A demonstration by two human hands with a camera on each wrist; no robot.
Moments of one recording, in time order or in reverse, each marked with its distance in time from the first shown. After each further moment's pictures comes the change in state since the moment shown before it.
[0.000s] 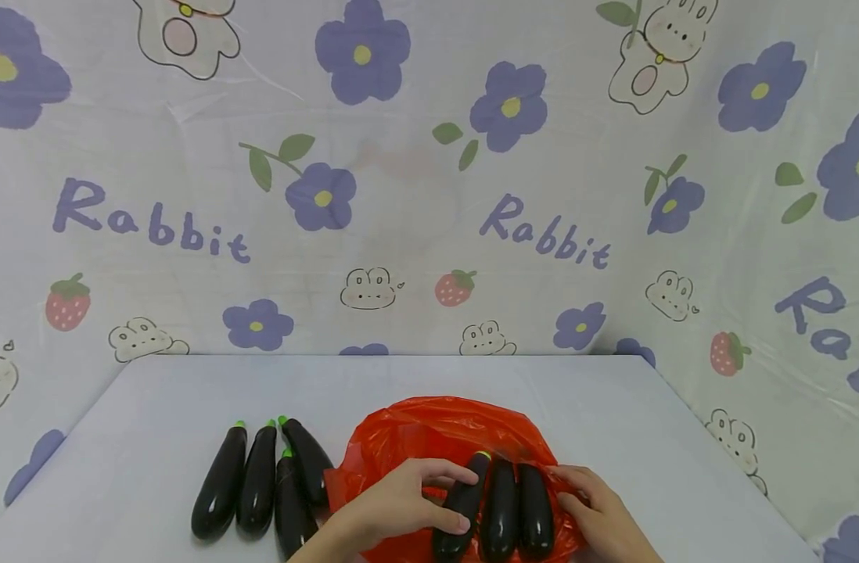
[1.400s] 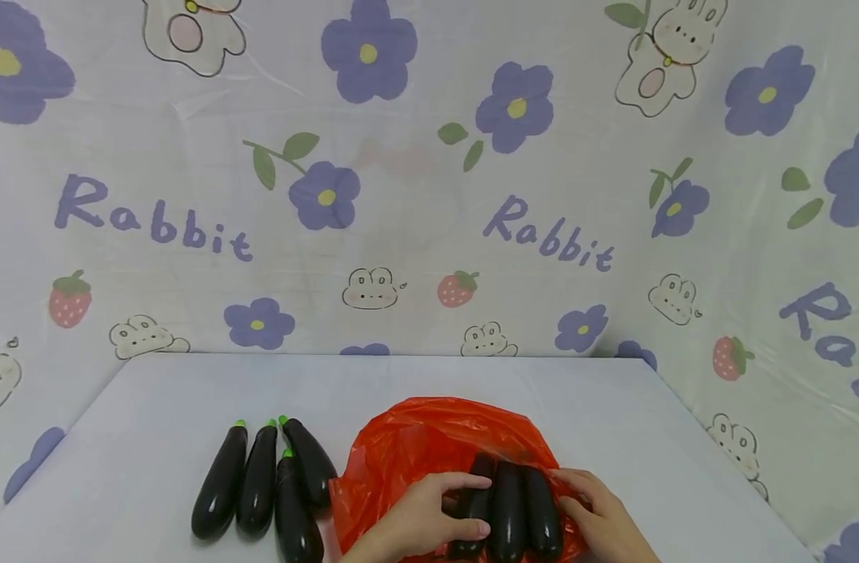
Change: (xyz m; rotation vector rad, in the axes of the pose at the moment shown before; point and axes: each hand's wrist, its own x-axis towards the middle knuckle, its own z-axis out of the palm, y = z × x) left_hand 0.024 -0.028 0.023 0.135 0.088 0.008; right_hand 0.002 0.001 0.000 -0.055 0.019 0.003
